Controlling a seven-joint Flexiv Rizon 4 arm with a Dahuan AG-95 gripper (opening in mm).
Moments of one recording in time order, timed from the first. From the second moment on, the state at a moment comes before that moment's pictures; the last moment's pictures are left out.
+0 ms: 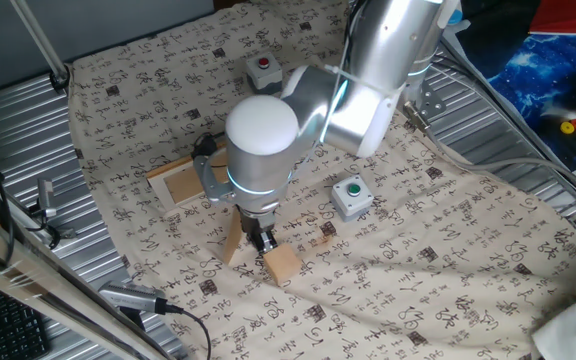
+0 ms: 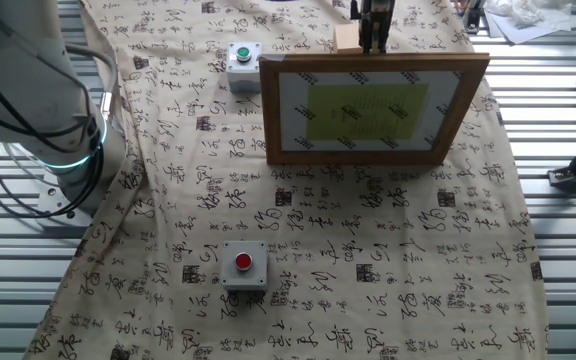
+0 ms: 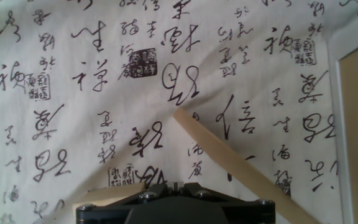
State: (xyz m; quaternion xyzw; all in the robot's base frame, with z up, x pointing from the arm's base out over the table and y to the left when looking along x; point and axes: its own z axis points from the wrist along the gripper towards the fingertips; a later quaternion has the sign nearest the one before) arm 0.517 0.226 0.062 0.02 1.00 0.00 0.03
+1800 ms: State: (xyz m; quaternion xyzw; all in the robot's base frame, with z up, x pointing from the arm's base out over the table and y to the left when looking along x) arm 0.526 0.181 0.210 0.00 1.00 0.00 0.00
